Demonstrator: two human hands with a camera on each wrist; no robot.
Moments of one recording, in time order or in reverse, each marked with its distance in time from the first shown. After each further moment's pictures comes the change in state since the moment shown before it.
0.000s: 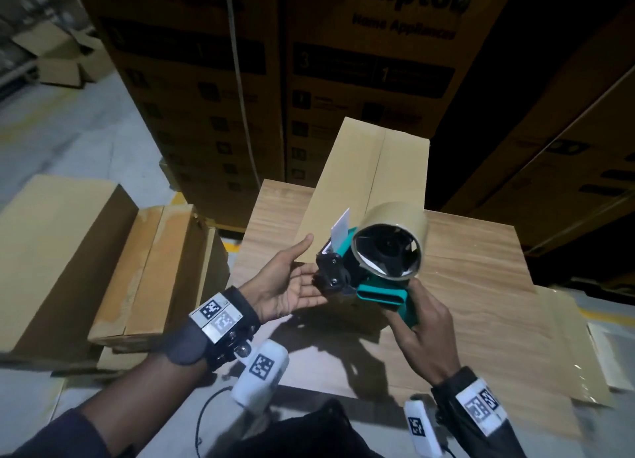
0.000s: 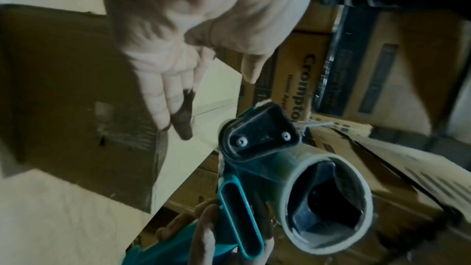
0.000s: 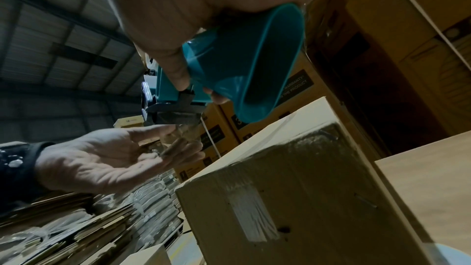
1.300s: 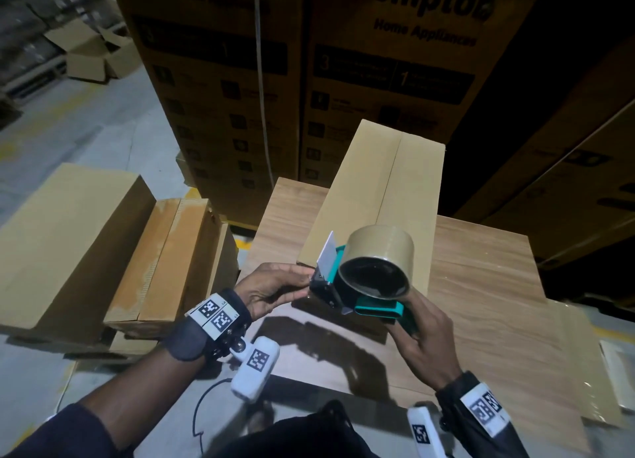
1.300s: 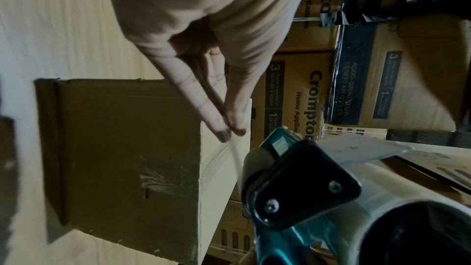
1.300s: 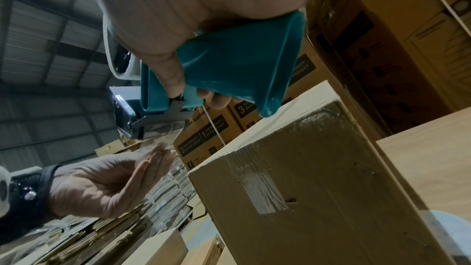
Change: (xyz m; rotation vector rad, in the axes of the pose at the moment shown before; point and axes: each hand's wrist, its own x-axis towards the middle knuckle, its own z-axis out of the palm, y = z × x) left_hand 0.007 -0.020 -0.056 0.126 0.143 0.215; right_hand -0.011 0.004 0.010 0.032 -0.079 -0.114
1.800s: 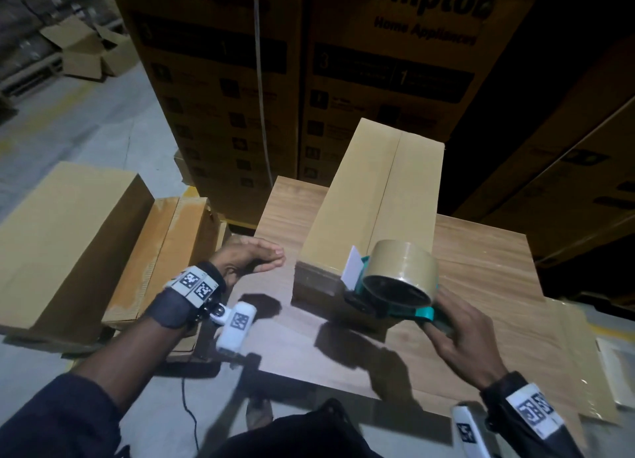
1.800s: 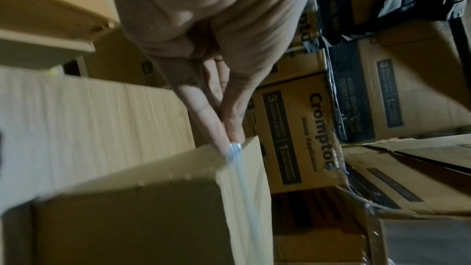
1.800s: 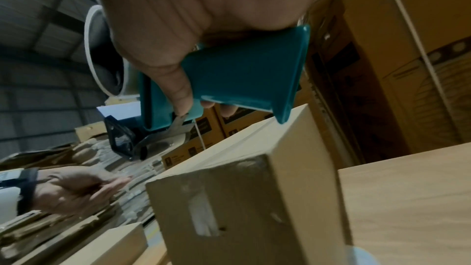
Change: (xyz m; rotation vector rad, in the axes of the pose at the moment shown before) left_hand 0.023 0.039 -0.051 0.083 0.142 0.133; right_hand -0.006 0.026 -0.048 -0.224 -0.123 0.057
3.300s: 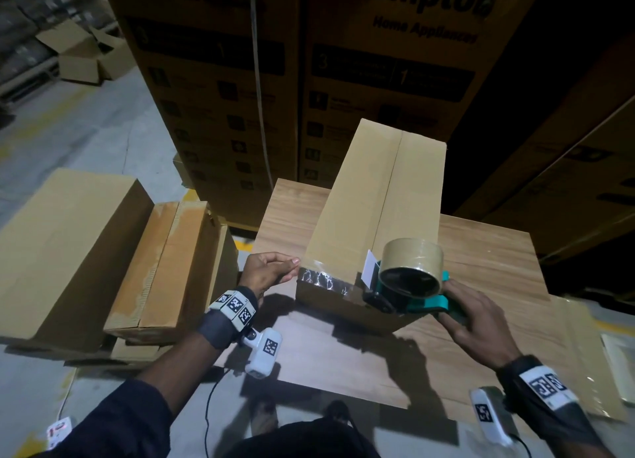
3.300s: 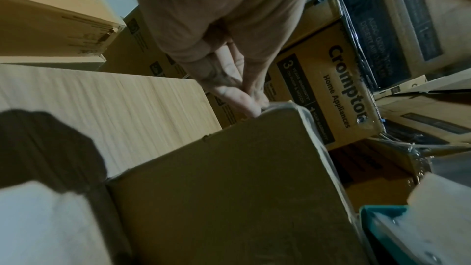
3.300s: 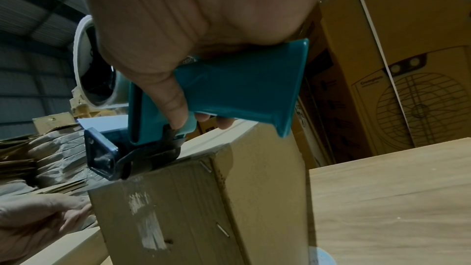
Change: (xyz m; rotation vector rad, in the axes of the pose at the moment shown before) left_hand 0.038 -0.055 0.024 0.036 0.111 0.155; right_hand 0.014 0.042 0.000 -0.075 -0.087 0.073
